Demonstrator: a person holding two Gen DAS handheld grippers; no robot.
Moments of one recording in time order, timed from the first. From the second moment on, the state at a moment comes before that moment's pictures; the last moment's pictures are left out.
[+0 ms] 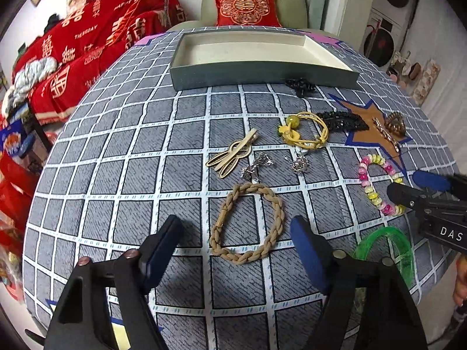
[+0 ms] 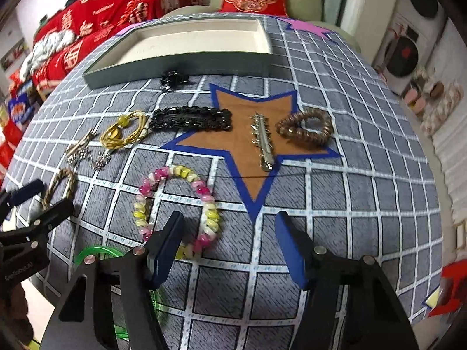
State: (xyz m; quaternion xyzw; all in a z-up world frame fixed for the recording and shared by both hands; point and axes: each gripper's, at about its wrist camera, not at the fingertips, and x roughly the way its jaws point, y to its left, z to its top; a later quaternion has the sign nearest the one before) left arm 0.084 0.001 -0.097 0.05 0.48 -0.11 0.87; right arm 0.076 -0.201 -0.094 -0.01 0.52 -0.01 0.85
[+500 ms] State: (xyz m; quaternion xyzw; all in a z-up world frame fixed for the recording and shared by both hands) left arm 0.080 0.004 -0.083 0.00 0.47 -0.16 0.87; right arm 0.074 -0.198 -0.089 0.00 0.52 0.03 0.85
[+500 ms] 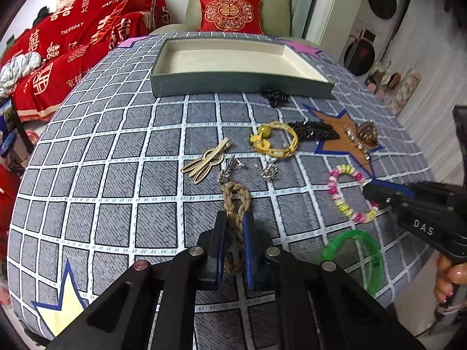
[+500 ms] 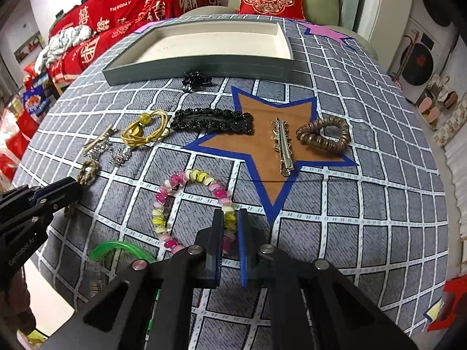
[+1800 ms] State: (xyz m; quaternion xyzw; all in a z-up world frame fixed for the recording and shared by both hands) left arm 0.354 -0.027 -0.049 -0.02 0.46 -0.11 0.88; right arm 0.344 -0.234 -0.043 0.10 0.47 0.06 0.87
